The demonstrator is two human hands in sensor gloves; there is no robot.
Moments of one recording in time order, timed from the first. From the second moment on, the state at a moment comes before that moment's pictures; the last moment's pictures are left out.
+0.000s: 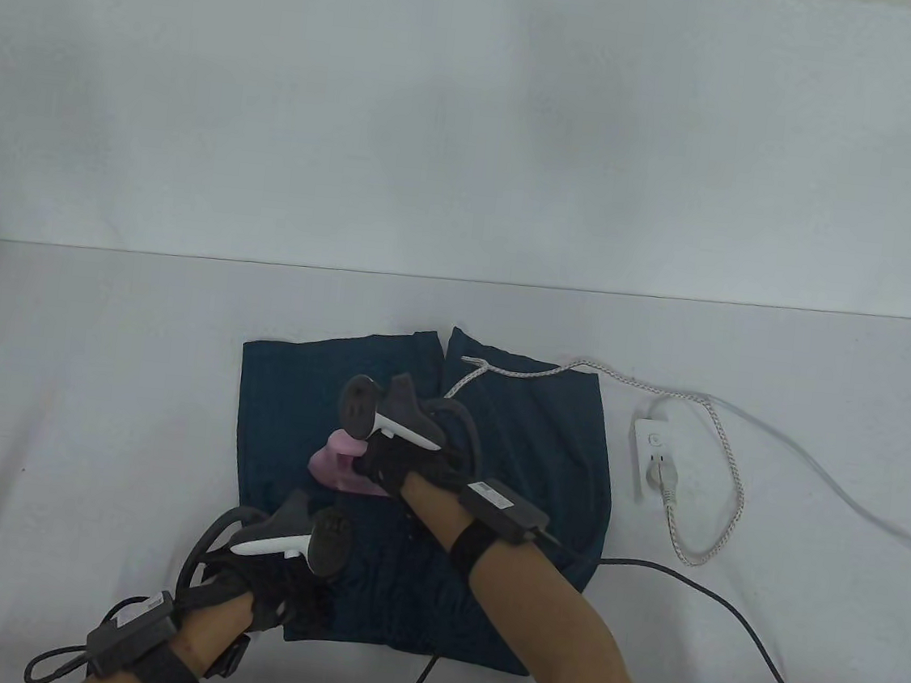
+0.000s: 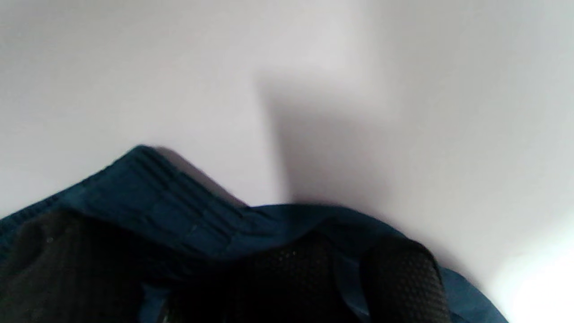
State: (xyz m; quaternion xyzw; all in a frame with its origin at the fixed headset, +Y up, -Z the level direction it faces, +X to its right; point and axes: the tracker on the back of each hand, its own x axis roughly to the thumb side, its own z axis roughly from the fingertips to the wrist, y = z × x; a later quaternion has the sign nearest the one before) left_hand -0.184 -0.757 -0.327 -0.34 -0.20 -0.08 0.91; right_hand -0.083 -0.707 -0.454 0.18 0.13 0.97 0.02
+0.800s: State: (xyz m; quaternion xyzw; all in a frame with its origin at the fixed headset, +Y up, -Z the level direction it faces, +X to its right) left_hand -0.183 -0.757 -0.327 -0.34 -0.20 -0.08 0.92; right_hand -0.108 -0.711 -0.437 0.24 0.14 0.96 0.02
